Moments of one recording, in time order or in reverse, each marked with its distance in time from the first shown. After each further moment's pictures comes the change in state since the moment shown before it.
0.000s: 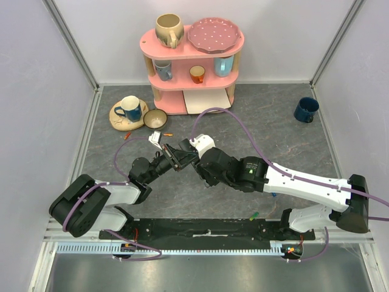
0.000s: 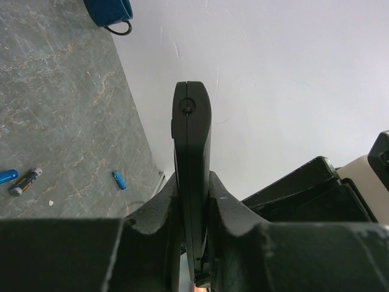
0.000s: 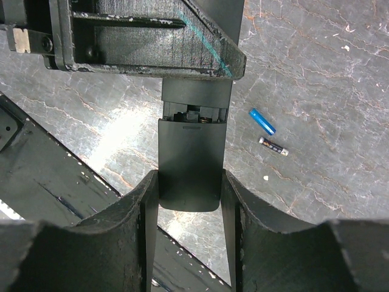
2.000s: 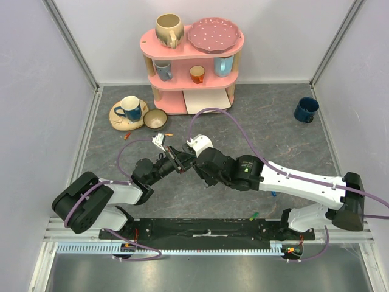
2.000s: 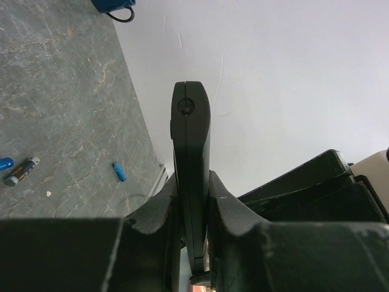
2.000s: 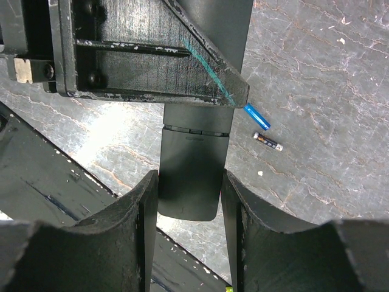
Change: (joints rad) left arm -0.049 0.036 0.000 0.010 -0.027 -0.001; right arm 0.001 0.044 0.032 -0.043 0.014 -0.002
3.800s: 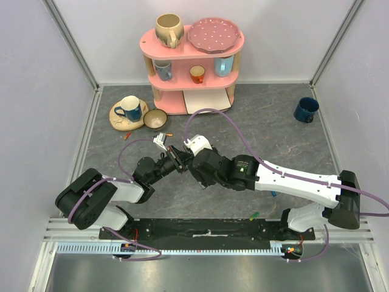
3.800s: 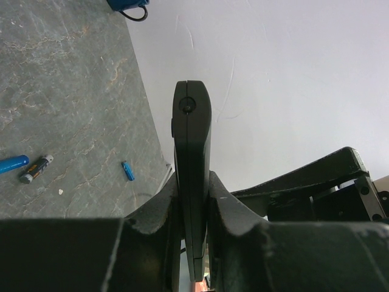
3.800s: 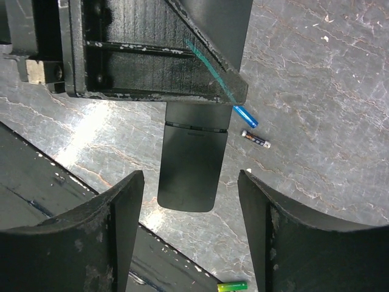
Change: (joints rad) left arm 0.001 0.043 0.016 -0.009 0.002 -0.001; right arm 0.012 0.037 0.033 -0.040 0.060 -0.004
